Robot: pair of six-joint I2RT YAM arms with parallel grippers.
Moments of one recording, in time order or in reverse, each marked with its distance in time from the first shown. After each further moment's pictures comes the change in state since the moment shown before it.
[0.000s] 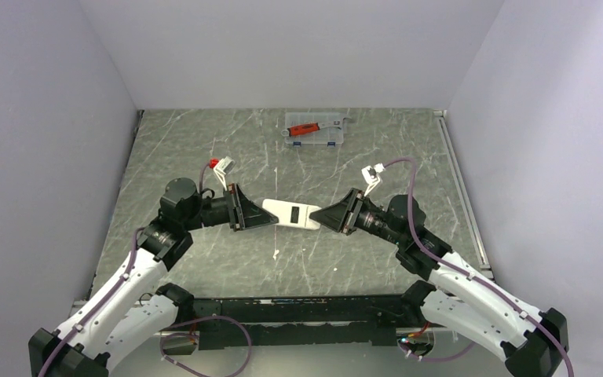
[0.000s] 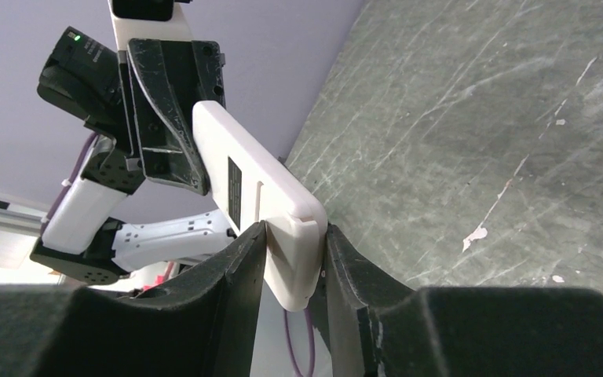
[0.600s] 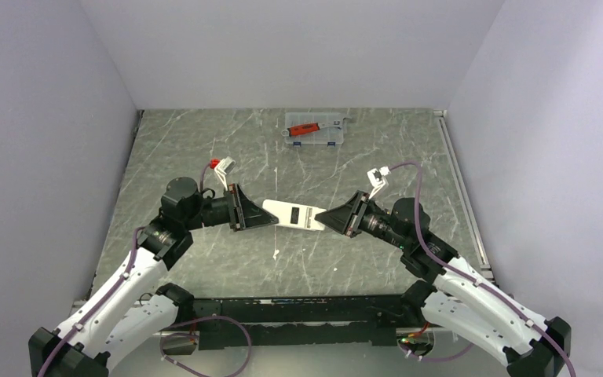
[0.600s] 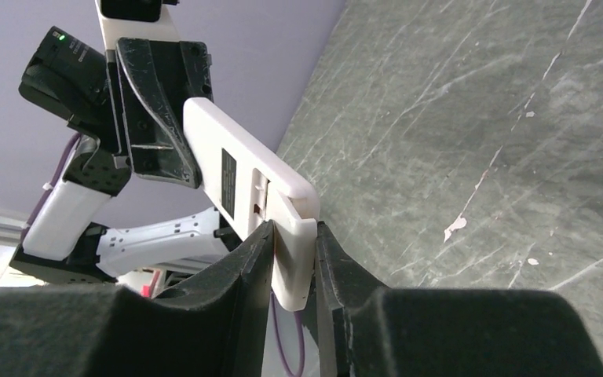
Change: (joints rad) left arm -0.002 0.009 0.006 -0.021 0.000 0.002; right arm 0.000 -0.060 0.000 -0.088 0.040 -0.022
